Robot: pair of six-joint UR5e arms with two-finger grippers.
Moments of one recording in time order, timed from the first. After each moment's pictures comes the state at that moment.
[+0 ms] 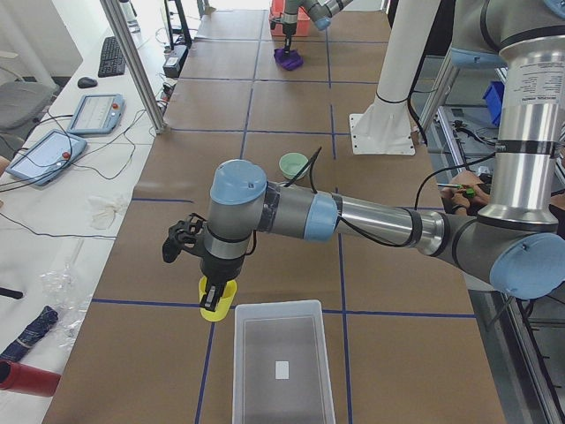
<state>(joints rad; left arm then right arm) -1.76 -1.59 -1.72 -1.59 -2.08 0.17 0.97 -1.72 1.69 -0.86 2.16 0.92</state>
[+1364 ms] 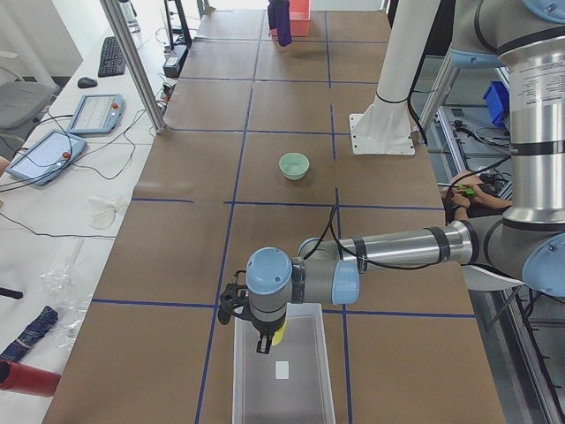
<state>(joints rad) -1.59 -1.41 -1.50 -1.83 -2.30 0.17 1.50 -1.69 2.09 -1.61 2.23 0.20</state>
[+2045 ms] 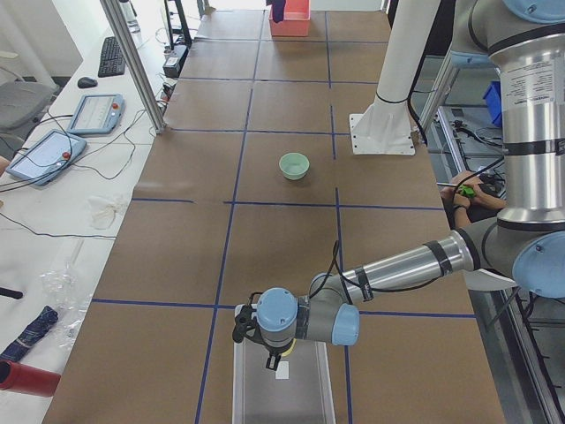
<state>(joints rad) -1.51 -1.41 -1.33 -2.07 -2.33 0.13 1.67 -1.69 2.09 -1.62 2.21 -0.05</state>
